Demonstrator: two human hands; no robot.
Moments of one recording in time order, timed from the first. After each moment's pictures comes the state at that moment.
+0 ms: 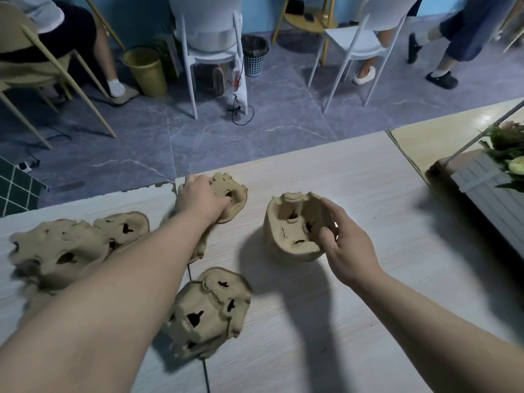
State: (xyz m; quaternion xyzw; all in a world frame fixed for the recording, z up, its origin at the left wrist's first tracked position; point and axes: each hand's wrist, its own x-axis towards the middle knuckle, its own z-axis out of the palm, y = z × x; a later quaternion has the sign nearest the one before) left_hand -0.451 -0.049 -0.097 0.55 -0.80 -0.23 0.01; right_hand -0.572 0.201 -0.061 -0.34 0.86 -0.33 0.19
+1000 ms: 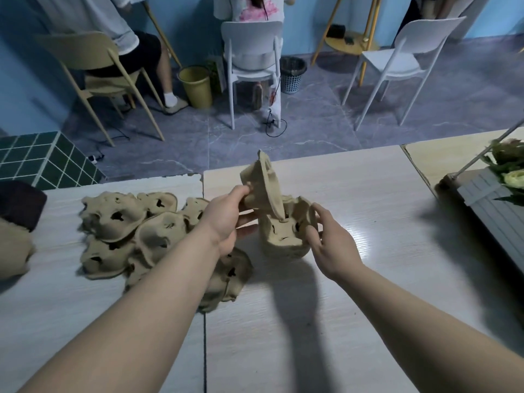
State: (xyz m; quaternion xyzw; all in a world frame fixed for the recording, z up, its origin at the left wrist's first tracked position) left_hand -0.418 0.082 -0.004 0.48 -0.42 -0.74 0.21; right_hand -0.559 0.222 -0.047 -0.39 0.84 -0.29 0.25
